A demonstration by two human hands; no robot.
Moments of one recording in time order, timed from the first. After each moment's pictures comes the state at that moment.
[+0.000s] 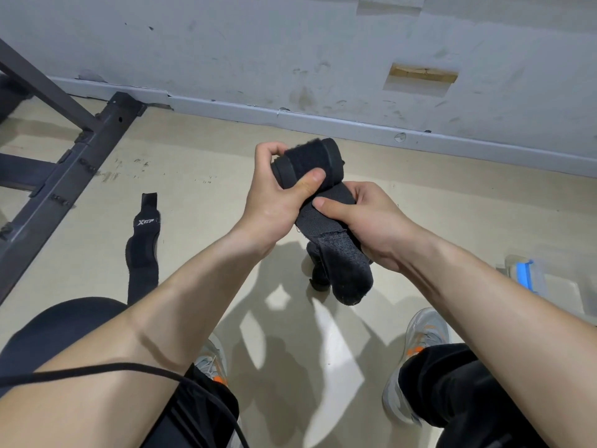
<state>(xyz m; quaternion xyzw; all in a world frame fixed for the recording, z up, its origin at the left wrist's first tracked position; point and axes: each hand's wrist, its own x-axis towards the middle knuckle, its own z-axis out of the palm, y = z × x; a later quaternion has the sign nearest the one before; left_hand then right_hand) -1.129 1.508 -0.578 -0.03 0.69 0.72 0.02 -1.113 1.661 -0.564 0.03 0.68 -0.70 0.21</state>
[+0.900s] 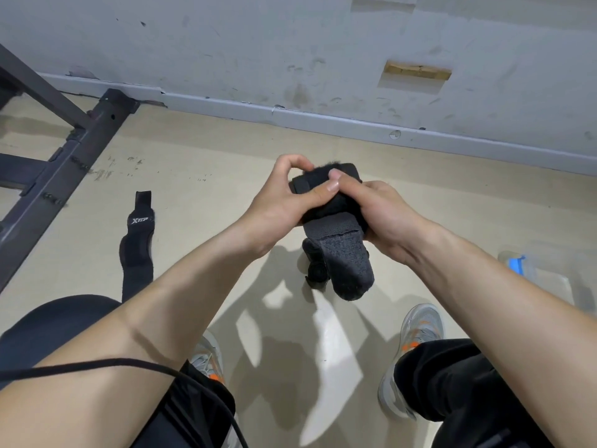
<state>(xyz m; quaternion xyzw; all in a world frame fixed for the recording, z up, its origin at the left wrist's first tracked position) -1.124 1.514 -0.574 -0.01 0.67 0.72 0.18 -1.115 1.676 -0.555 0.11 0.69 -0.68 0.22</state>
